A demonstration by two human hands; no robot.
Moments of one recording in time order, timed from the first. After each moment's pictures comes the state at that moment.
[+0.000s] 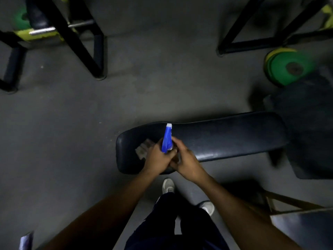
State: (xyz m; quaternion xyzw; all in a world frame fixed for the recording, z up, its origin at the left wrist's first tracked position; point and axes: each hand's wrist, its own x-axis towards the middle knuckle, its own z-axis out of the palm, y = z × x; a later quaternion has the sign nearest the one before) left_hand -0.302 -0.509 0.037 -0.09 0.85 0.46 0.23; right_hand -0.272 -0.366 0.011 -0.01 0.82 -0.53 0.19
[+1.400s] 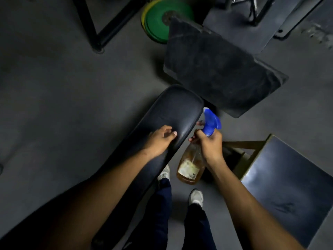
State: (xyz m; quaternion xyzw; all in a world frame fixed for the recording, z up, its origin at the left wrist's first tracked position) left_hand -0.402 -0.072 -0.067 0.25 0.80 0.24 0.48; right_hand -0.250 0.022 -0.053 0.56 0.50 -0.63 -0.21
